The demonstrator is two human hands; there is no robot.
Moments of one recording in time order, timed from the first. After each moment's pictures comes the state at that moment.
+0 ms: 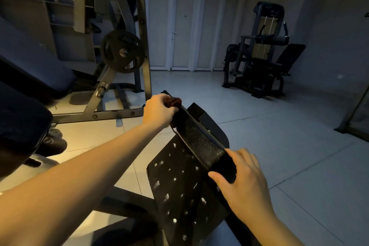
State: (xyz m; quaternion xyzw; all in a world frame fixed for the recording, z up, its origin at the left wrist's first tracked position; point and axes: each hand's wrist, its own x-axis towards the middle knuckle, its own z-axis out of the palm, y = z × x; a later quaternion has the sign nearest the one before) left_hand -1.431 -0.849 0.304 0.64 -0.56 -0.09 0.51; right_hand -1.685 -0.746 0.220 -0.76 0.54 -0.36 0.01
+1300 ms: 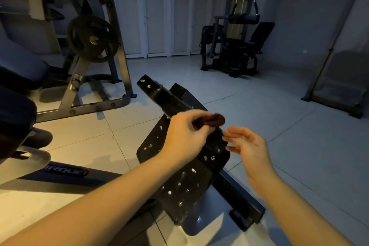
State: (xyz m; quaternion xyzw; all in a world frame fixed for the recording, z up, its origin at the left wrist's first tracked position) left_hand -1.531 -0.706 0.275 0.43 -0.71 -0.24 0.51; right_hand -1.707 -0.706 0.241 -0.49 0.51 -0.58 0.41
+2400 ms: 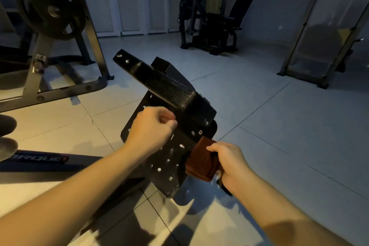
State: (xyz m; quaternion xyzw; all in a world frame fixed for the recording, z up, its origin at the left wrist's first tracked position) left_hand -1.486 -0.707 0.235 0.57 -0.69 -0.24 0.38; right_hand -1.681 -0.673 0.172 -0.28 0.63 -0.50 0.52
